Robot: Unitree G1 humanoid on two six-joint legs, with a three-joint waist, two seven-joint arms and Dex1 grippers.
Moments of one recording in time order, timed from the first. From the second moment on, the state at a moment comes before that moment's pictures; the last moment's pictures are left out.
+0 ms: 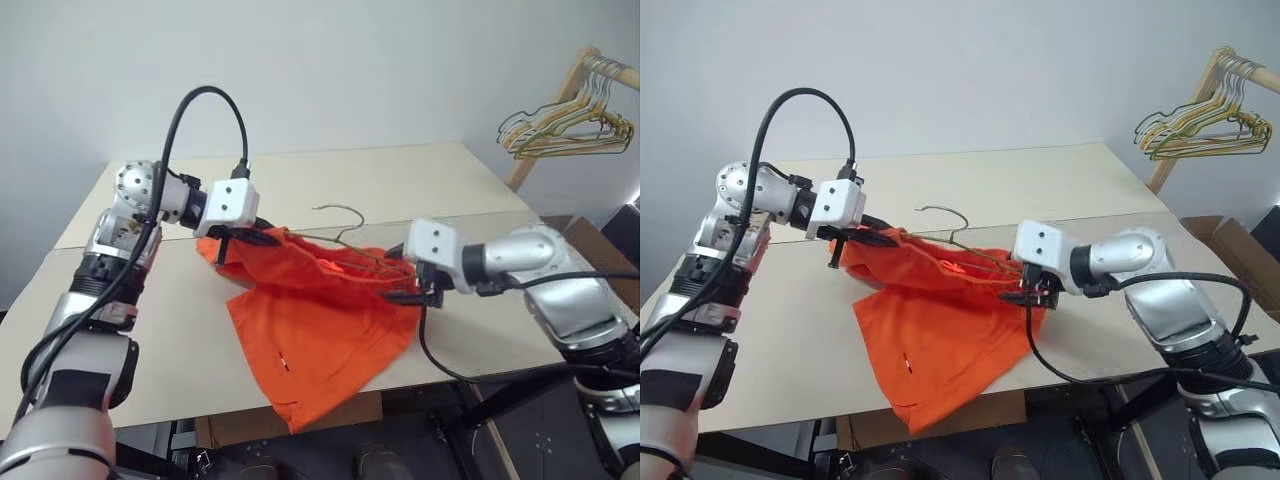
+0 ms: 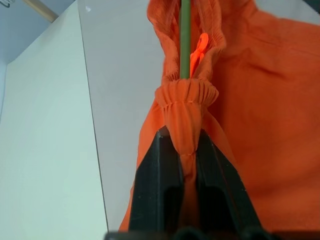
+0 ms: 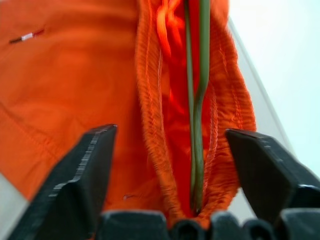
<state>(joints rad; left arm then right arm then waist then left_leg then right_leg) -0.95 0.71 -0.24 0.48 -0.13 -0.17 -1.51 -0.57 -0.84 0.26 -0.27 0.17 0.59 1.06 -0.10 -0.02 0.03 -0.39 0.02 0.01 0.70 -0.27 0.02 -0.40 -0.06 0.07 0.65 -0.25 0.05</state>
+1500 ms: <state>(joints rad) -0.90 0.72 -0.22 0.47 -0.04 -0.16 -1.49 -0.53 -0.62 0.18 -0.06 0.29 0.61 1.02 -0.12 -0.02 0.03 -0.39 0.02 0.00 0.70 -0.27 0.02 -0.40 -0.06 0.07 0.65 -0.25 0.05</state>
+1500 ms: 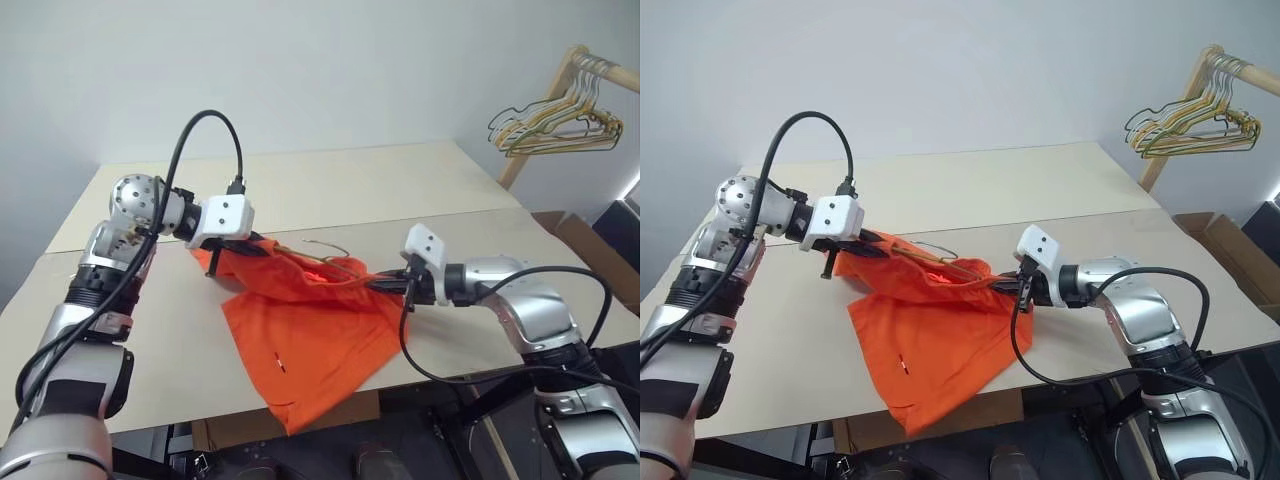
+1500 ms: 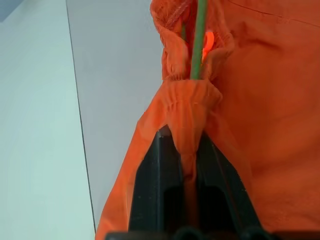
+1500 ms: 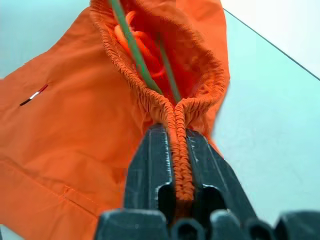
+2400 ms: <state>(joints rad) -0.85 0.67 -0.13 0.54 -0.11 -0.09 -1.45 -0.57 -0.65 0.18 -0.11 0.27 0.67 1.08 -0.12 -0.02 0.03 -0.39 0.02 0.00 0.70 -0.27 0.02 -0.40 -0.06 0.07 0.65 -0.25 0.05</state>
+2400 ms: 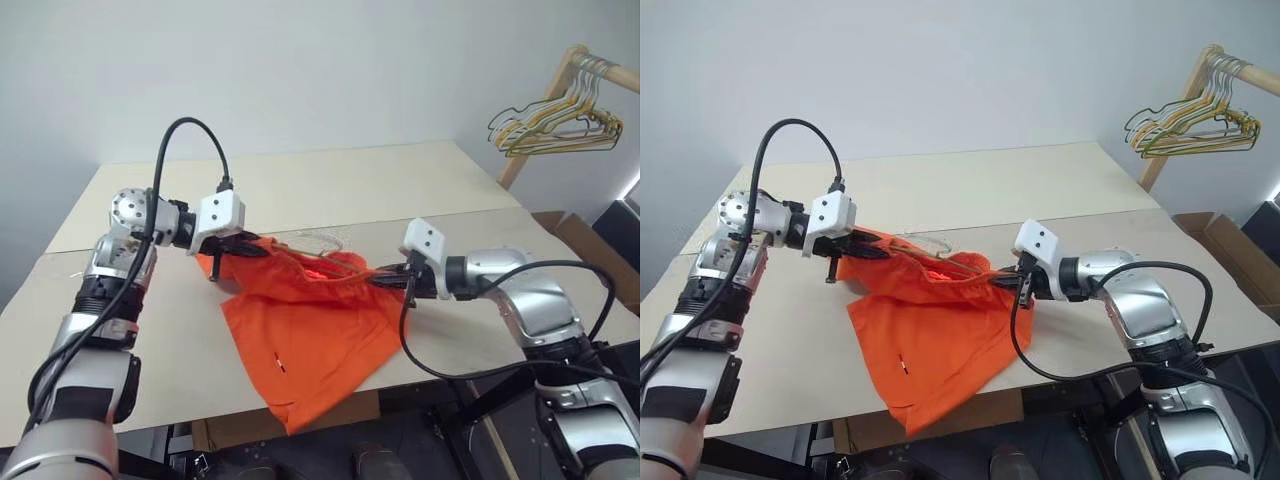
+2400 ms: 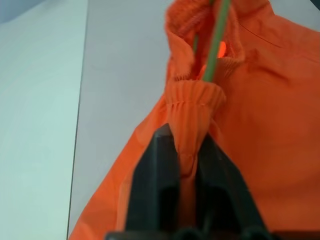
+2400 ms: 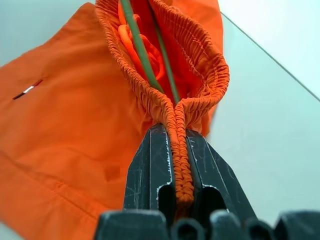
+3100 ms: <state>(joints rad) -0.85 0.75 0.00 0.60 -0.22 -0.06 -1.46 -0.63 -0.82 0.12 -0.11 0.44 0.94 1.13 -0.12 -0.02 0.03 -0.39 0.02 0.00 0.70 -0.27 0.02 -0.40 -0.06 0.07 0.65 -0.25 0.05</state>
